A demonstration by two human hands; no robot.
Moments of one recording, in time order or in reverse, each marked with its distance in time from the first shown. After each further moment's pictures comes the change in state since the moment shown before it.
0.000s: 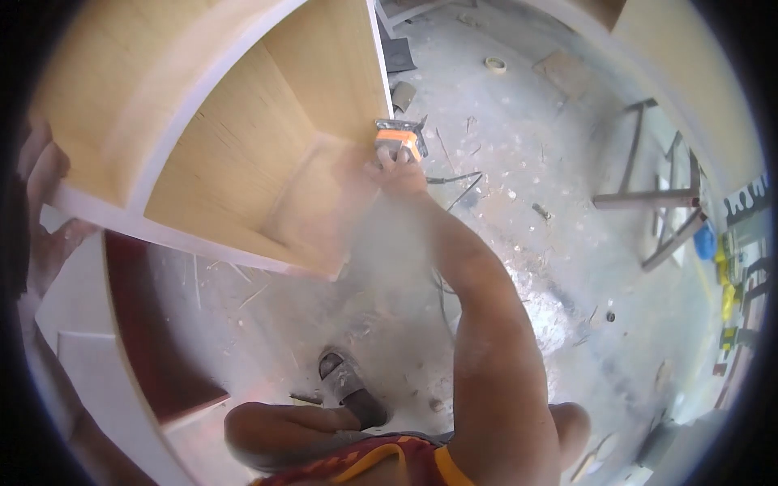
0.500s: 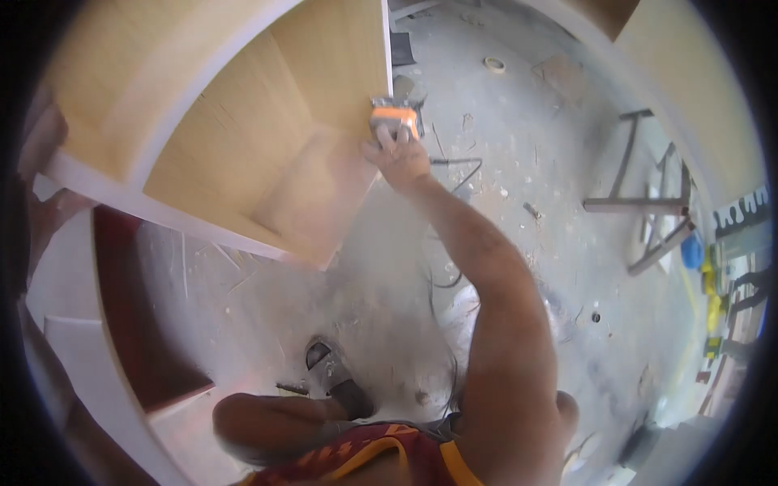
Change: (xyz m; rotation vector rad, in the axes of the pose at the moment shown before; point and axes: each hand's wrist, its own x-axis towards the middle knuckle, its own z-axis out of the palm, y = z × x) left_hand 0.003 0.015 -0.016 0.060 -0.081 -0.080; right_hand 0.001 0.018 -0.026 0.002 0.197 -0.085
